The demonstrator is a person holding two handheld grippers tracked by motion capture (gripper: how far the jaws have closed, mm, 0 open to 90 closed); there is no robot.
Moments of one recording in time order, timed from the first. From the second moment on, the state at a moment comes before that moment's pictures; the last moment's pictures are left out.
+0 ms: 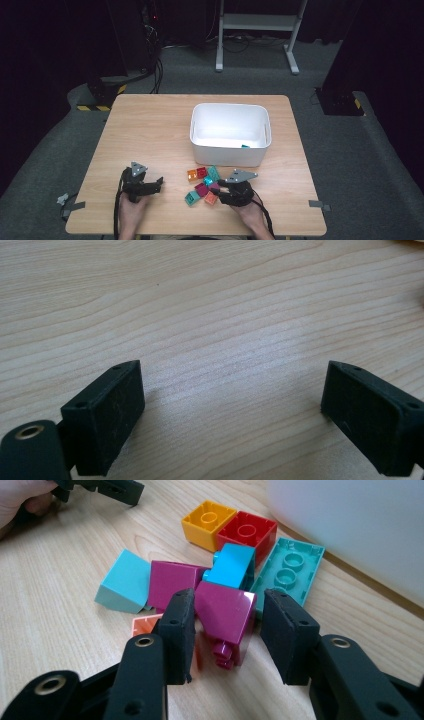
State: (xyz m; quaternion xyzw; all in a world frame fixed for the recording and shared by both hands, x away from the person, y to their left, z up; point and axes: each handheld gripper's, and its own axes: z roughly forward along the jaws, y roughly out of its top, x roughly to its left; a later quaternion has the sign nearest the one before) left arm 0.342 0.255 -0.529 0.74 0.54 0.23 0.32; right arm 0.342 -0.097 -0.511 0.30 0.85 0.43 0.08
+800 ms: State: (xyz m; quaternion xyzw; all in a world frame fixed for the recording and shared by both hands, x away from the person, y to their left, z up) left arm 0.342 0.255 -0.529 0.74 0.54 0.23 0.32; right arm 0.349 -0.086 -0.512 0.30 0.85 0.42 0.09
